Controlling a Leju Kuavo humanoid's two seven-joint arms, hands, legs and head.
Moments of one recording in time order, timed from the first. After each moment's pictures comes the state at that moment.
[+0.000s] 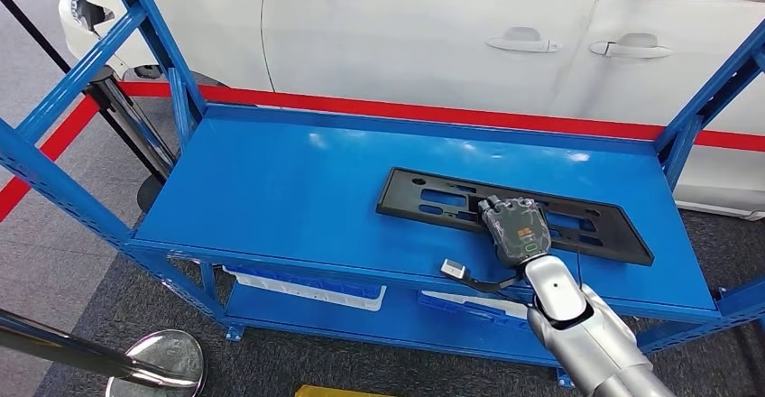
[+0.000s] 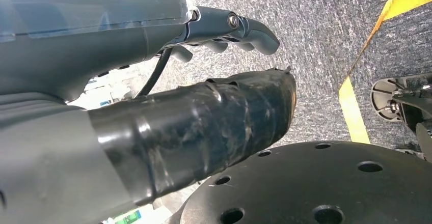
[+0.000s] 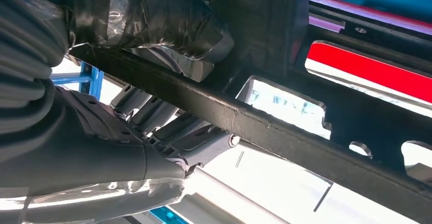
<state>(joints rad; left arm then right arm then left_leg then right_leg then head) 0.00 0.05 -0.67 -0.11 0.56 0.09 0.13 -0.63 -0.23 0.85 -0.93 1.24 -0.50 -0.06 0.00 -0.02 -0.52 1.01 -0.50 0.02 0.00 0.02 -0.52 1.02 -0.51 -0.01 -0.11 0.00</state>
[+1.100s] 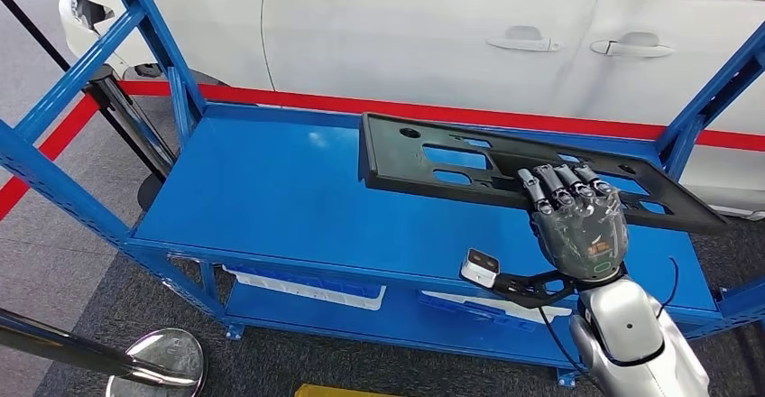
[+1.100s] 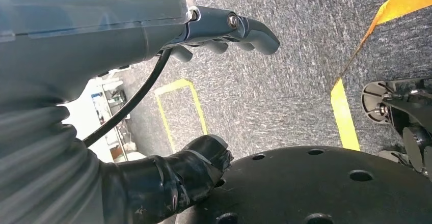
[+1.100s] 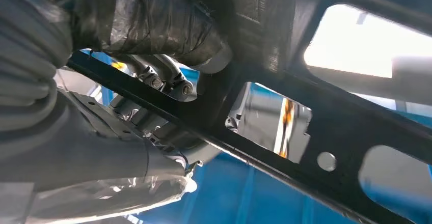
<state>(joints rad) 0.01 0.05 -0.67 -0.11 0.60 0.13 0.10 -0.40 -0.34 0.57 -1.68 1.50 -0.69 -0.16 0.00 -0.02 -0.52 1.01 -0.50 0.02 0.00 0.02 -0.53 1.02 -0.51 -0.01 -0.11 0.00</state>
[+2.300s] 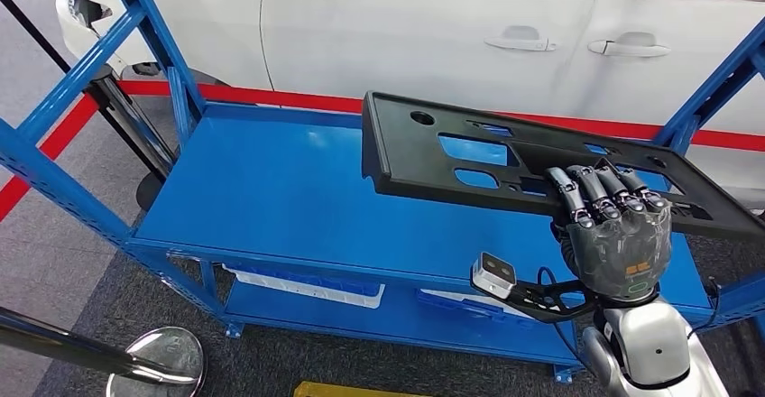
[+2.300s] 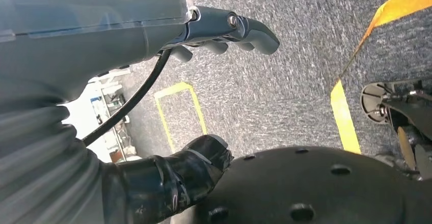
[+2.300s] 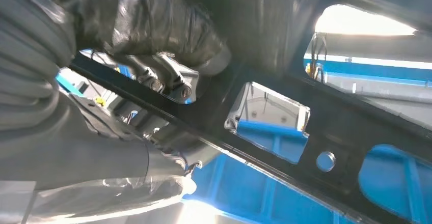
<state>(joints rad) 0.00 0.05 -0.69 -0.11 0.61 0.12 0.09 -0.33 -0.34 0.50 -1.84 1.50 -0.69 -0.13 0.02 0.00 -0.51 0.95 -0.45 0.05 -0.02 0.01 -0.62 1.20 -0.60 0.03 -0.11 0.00</state>
